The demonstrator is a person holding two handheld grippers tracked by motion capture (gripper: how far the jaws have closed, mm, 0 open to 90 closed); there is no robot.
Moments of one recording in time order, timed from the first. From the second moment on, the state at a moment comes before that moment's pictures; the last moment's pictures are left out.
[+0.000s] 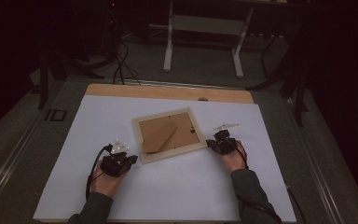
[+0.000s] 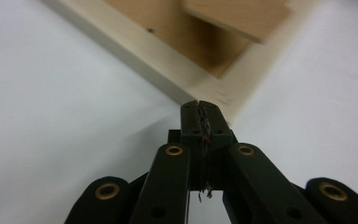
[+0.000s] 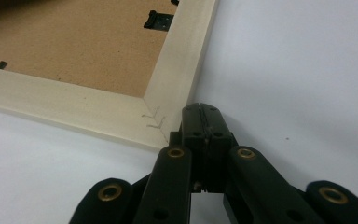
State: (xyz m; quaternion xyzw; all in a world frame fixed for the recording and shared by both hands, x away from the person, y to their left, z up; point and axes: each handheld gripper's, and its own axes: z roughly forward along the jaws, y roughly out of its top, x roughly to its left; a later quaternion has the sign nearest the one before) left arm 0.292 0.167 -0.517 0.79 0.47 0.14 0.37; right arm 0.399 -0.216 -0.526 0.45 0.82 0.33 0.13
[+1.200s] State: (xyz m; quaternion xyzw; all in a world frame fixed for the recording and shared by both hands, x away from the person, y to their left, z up) left arm 0.366 0.170 -0.529 0.78 0.49 0.13 0.36; right arm 0.376 -0.224 -0.529 0.44 0.82 0.36 0.11
